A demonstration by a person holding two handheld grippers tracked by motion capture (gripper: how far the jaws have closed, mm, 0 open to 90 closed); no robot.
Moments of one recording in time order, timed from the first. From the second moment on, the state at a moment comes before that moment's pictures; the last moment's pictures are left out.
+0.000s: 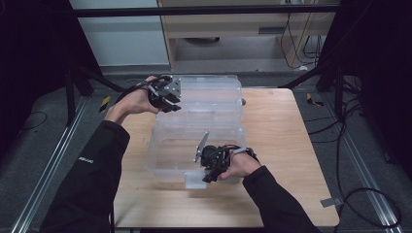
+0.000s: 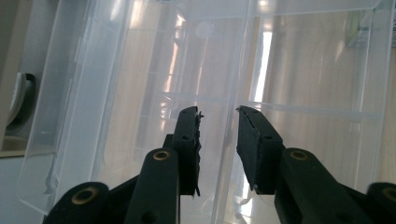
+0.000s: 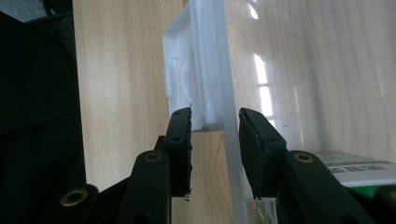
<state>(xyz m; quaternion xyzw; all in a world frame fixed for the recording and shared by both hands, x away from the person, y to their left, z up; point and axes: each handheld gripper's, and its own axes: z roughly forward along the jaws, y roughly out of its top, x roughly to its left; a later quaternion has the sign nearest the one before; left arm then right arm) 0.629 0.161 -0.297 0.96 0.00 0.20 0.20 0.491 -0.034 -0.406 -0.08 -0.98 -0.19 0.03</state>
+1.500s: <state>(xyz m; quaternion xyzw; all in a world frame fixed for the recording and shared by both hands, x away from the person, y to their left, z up) 0.590 0.143 -0.286 0.97 -0.03 0.18 0.15 0.488 -0.032 -0.406 -0.09 -0.98 -0.19 0.01</state>
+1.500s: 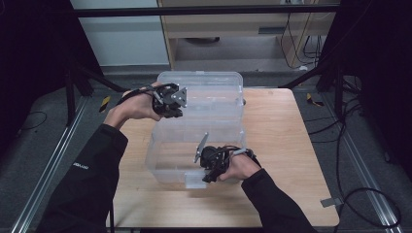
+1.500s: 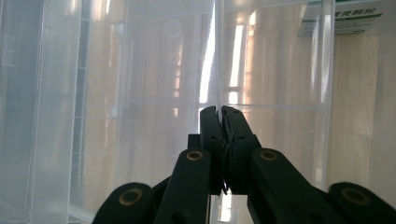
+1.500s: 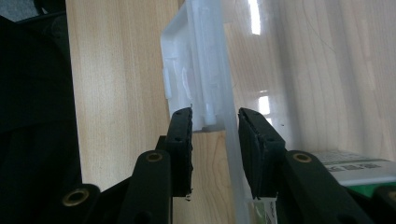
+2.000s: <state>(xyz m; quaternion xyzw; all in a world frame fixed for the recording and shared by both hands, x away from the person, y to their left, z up) 0.557 0.151 -0.287 0.97 -0.03 0.18 0.16 0.486 -0.034 -0.406 -0.08 -0.98 -0.20 0.01</state>
